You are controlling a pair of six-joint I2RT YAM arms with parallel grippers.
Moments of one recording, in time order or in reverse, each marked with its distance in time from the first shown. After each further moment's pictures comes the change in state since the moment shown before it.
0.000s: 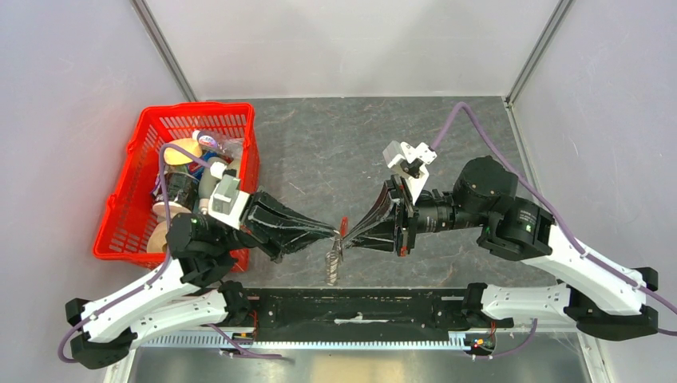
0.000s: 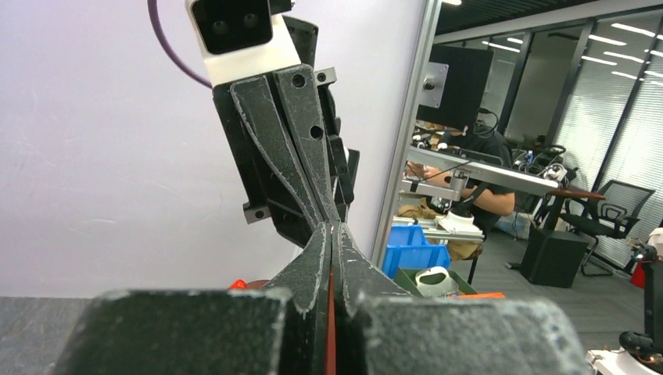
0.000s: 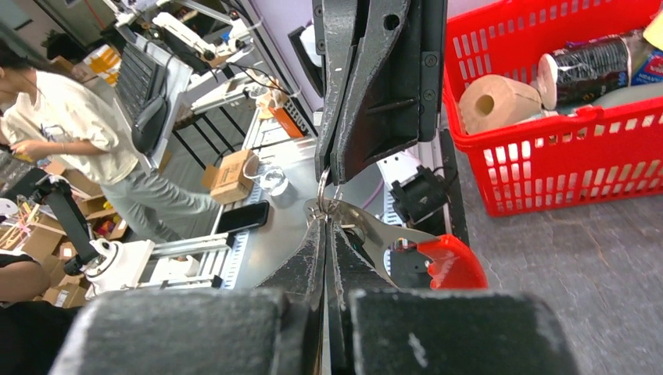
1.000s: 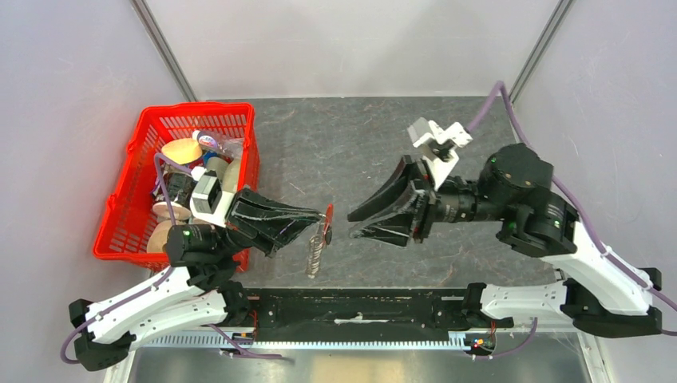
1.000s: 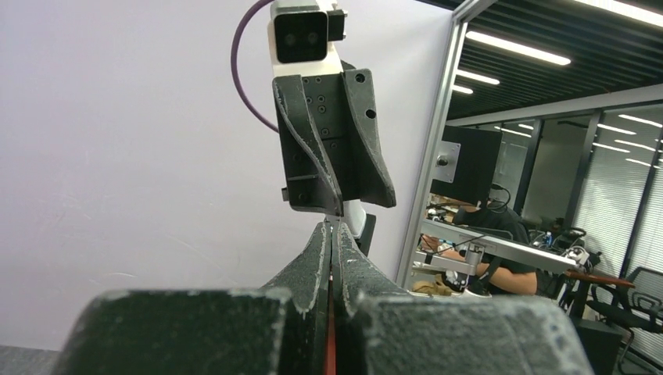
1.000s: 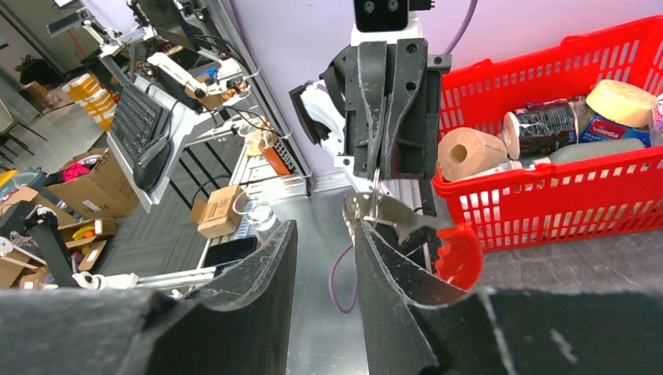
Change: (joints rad) left arm 0.000 -0.026 -0.106 0.254 -0.161 -0.068; right arm 0.001 0.022 0.167 -0.043 0.075 -0.016
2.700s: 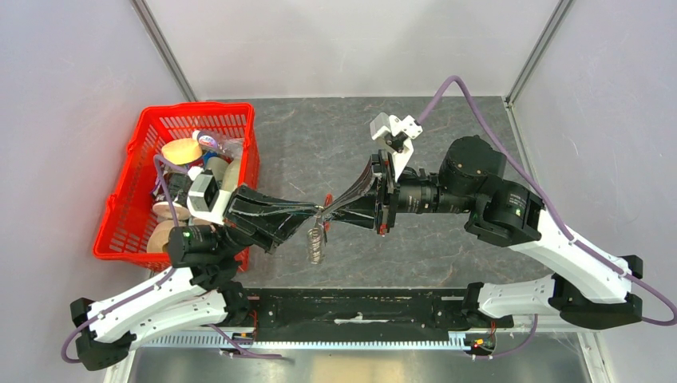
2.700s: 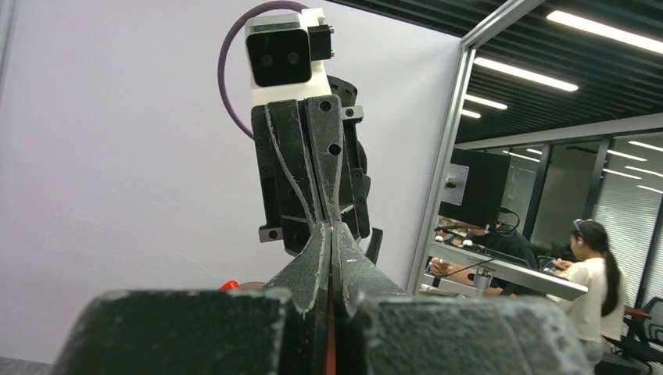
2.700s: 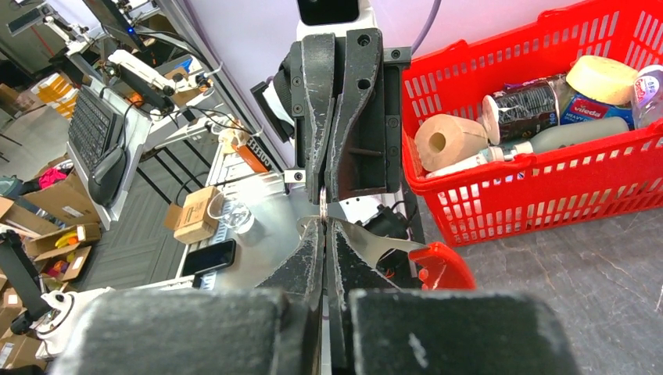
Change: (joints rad) left arm 0.000 0.008 -0.021 0.061 -0.067 -0.008; right arm 0.000 0.127 0.032 0.027 0.047 -0.010
